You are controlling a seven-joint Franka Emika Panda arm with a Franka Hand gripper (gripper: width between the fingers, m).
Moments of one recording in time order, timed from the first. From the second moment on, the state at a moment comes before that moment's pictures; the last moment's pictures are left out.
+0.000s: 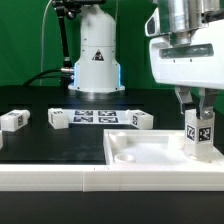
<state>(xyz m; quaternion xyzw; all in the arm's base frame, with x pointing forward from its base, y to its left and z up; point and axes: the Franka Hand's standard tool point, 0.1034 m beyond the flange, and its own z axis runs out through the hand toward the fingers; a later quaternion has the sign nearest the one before) 0.624 0.108 0.096 -0.78 0.62 -0.01 0.09</state>
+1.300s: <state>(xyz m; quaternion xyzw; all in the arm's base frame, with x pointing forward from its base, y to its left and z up) 0.621 0.113 0.086 -0.99 0.14 -0.05 0.07</state>
